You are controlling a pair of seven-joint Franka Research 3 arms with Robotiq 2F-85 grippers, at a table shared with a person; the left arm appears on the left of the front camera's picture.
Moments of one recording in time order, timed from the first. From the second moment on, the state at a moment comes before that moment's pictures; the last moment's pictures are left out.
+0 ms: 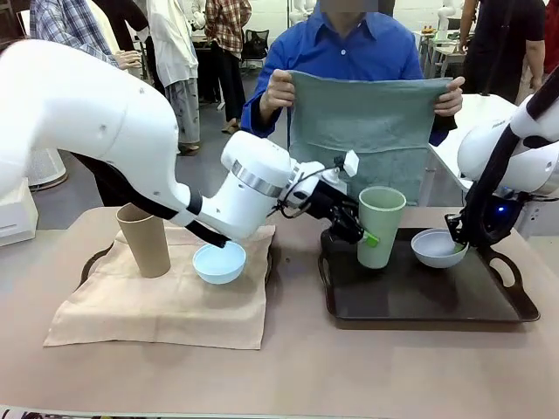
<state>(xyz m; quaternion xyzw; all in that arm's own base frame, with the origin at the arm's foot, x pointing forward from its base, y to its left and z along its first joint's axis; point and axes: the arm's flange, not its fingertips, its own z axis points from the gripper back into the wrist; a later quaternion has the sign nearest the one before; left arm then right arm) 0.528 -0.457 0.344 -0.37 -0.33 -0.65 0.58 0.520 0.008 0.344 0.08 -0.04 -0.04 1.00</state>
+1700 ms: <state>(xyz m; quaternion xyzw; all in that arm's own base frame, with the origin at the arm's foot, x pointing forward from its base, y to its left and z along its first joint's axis) 0.447 -0.427 0.498 -0.31 -0.39 -0.66 0.57 0.368 -0.019 0.553 0.13 -0.18 -0.01 0.97</state>
